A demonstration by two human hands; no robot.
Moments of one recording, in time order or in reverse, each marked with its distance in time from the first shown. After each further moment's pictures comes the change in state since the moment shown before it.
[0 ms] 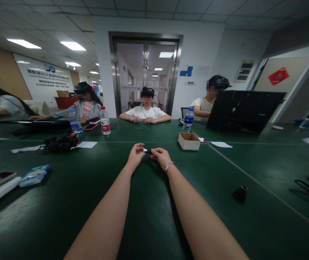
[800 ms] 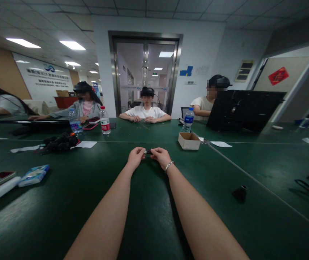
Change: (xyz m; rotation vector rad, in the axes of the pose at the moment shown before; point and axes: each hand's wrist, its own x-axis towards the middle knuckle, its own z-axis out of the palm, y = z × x) left_hand 0.002 -0.005 -0.001 -0.036 -0.048 -0.058; right_hand -0.001 0.000 0.001 -0.016 -0.004 -0.004
